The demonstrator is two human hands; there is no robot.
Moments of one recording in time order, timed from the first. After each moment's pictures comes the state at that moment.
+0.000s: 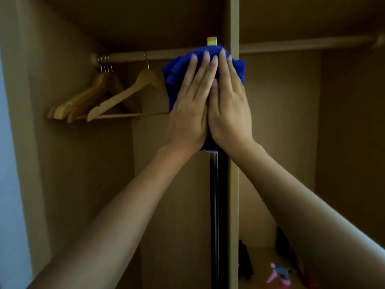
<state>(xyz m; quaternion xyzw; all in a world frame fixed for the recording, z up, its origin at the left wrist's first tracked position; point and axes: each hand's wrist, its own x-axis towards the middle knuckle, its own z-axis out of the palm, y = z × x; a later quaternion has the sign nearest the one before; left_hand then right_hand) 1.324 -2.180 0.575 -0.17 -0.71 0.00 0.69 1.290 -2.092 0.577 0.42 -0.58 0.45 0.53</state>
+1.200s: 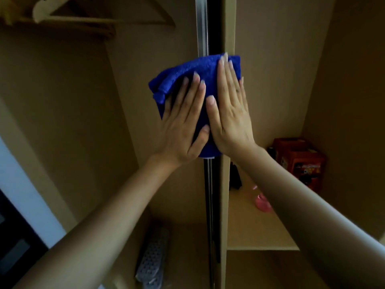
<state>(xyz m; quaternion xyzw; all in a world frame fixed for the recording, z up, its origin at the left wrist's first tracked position) 1.325 -2.203 0.379 -0.17 -0.81 0.01 0.56 1.284 -2.066 0.398 0.44 -0.68 0.40 0.43</state>
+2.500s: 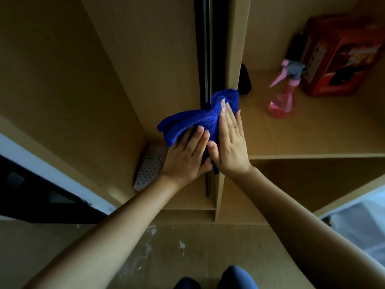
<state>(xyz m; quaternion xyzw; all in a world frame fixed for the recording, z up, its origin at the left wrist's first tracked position) 1.343 -2.194 0.013 -0.17 -0.85 0.06 0.50 1.275 -2.064 0.029 0.44 -0.72 0.38 0.39</state>
